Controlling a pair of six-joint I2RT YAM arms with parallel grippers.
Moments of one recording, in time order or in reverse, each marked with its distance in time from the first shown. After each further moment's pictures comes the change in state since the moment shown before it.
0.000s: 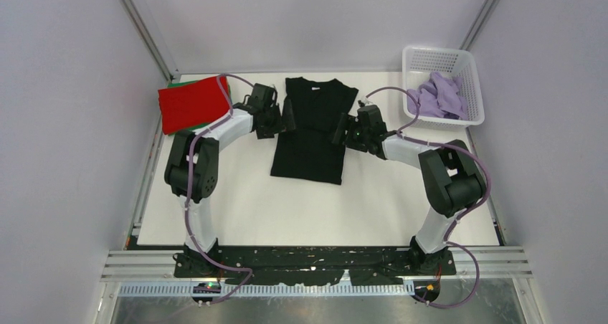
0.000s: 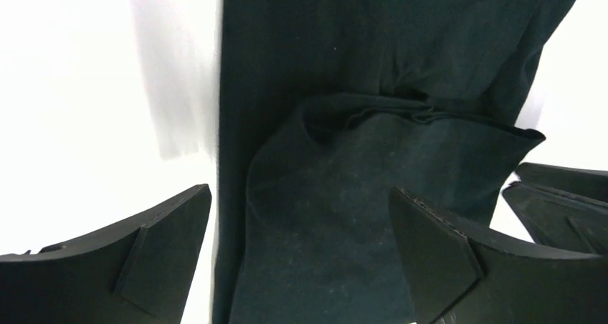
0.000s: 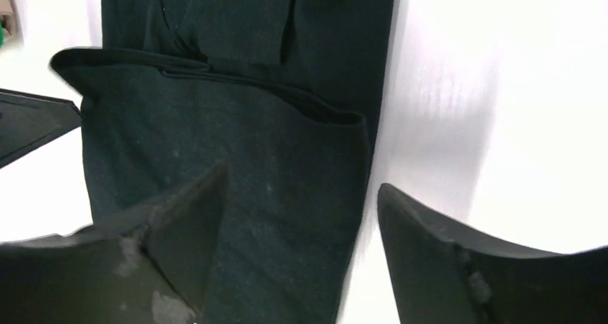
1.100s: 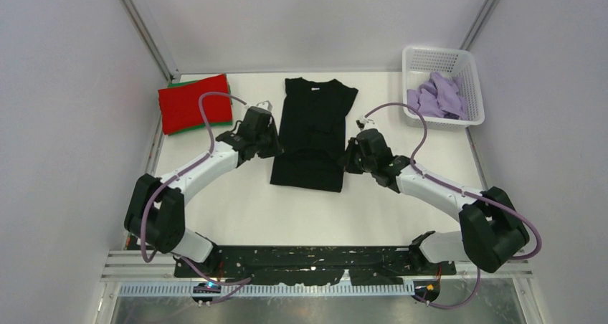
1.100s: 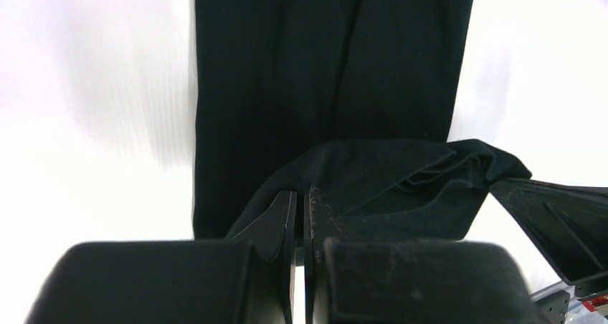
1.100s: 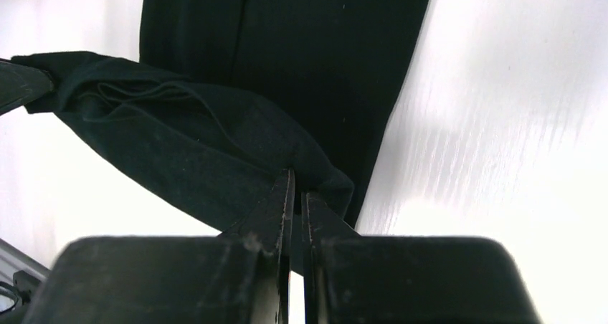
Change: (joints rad) left arm -0.132 -0.472 -0.394 0.031 -0.125 -0.084; right arm 0.193 -0.431 -0.242 -0.154 0.131 0.010
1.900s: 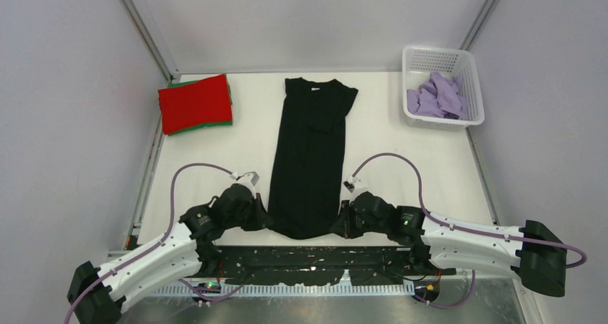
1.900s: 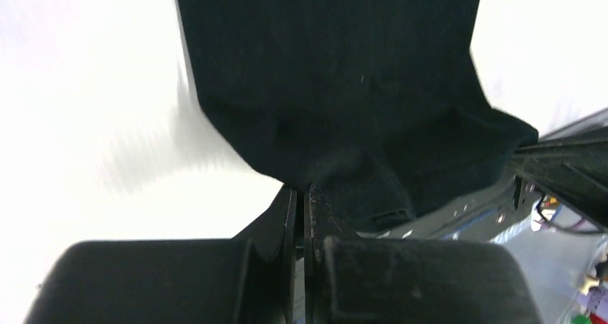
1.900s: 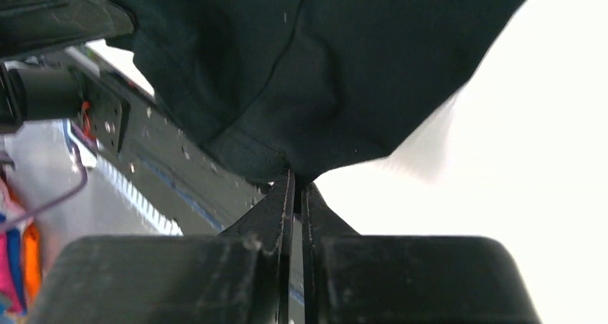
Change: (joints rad) left arm -0.294 -0.731 -0.607 -0.142 0.003 -0.207; right arm 0.522 -0.438 -0.325 -0.138 0.032 0.249
